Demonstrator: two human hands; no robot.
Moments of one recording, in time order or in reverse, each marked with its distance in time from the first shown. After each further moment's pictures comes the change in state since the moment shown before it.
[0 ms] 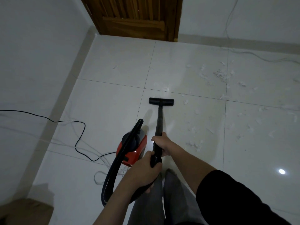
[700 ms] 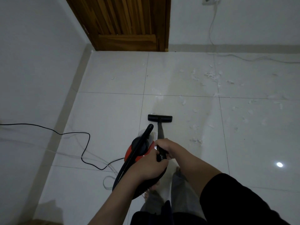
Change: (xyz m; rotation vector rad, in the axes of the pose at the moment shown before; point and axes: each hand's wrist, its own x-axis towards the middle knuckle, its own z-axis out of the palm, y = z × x) left_hand -0.080 -0.041 -0.041 0.122 -0.068 0.101; right_hand -0.060 0.032 0.083 -0.030 0.036 0.055
